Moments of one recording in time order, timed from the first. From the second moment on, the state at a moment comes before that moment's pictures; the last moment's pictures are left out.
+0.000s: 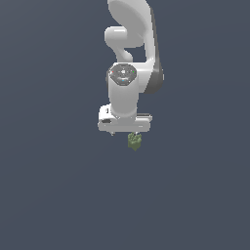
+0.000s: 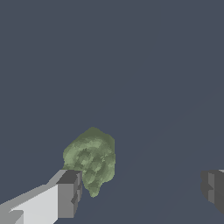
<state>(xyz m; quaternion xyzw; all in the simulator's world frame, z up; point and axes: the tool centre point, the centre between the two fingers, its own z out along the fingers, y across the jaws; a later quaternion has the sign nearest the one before) -0.012 -0.003 0.154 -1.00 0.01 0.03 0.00</state>
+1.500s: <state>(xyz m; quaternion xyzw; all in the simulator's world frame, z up) -0.021 -0.008 0.143 -1.00 -0.06 0.04 0.01</state>
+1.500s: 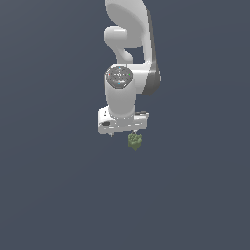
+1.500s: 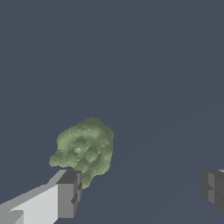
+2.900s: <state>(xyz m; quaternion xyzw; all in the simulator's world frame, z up) -0.032 0.040 0.127 -0.89 -0.46 0.00 0.00</state>
